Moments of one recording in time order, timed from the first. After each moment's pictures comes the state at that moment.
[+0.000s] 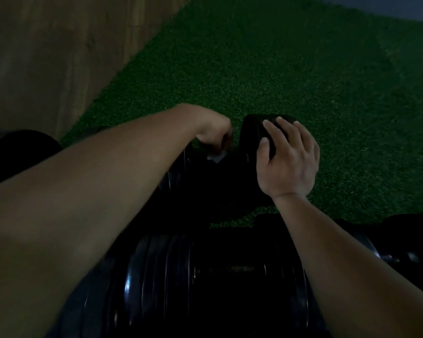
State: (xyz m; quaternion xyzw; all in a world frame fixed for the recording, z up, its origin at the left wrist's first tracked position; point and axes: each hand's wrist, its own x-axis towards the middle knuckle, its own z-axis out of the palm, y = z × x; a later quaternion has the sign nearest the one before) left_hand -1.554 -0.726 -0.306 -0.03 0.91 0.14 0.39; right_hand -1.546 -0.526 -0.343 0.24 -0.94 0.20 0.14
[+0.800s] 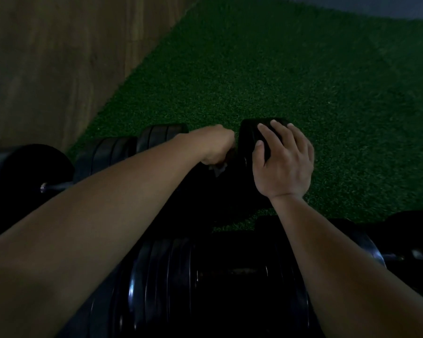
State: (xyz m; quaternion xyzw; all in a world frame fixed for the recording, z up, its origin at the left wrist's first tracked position) left_hand -1.531 -0.702 -0.302 -0.08 0.94 0.11 0.30; right_hand -1.545 -0.527 -0.342 0.24 -0.94 0.21 0.14
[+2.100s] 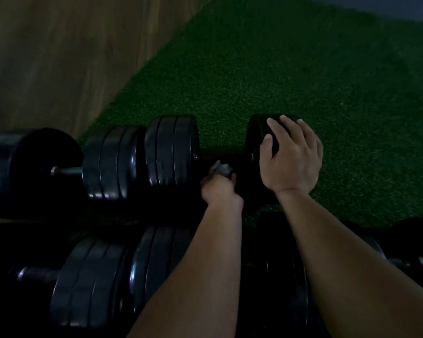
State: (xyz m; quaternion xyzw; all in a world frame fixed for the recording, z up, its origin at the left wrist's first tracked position) left_hand -1.474 -0.612 -0.370 -0.60 0.08 0.76 -0.22; right_hand -1.547 -0.527 -0.342 0.25 -0.93 0.22 0.14
